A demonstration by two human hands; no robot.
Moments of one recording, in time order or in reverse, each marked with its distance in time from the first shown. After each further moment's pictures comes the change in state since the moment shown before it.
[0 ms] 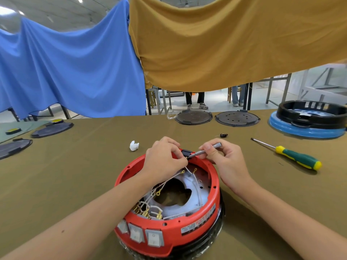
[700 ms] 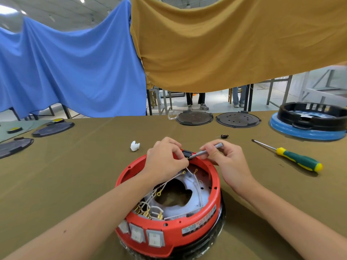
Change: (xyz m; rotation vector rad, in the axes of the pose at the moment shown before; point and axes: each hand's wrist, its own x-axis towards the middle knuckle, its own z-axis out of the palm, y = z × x) left_hand 0.001 0.000 0.000 -0.007 -0.007 -0.007; right_hand 0.002 -0.003 -0.001 0.069 -0.021 0.051
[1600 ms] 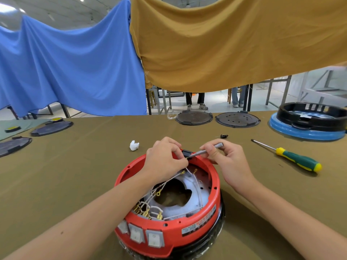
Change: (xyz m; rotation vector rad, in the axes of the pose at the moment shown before) left_hand -0.001 0.000 -0.001 -0.015 -0.012 0.000; right_hand 0.003 0.005 -0.004 -0.103 -0.004 -0.064
